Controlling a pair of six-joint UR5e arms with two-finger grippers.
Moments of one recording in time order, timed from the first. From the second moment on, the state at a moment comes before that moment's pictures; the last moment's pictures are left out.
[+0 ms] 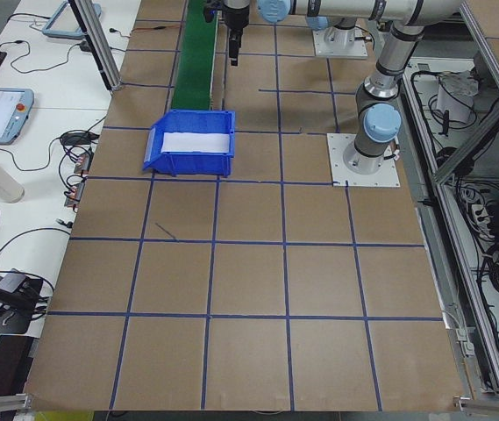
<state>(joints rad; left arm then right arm) -1.65 -1.58 -1.59 -1.52 1.57 0.02 0.54 -1.10 1.75 -2.27 -1.55 -1.20</state>
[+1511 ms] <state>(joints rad) -1.65 -1.58 -1.59 -1.52 1.57 0.02 1.22 -1.35 1.73 -1.91 -1.56 -0.40</state>
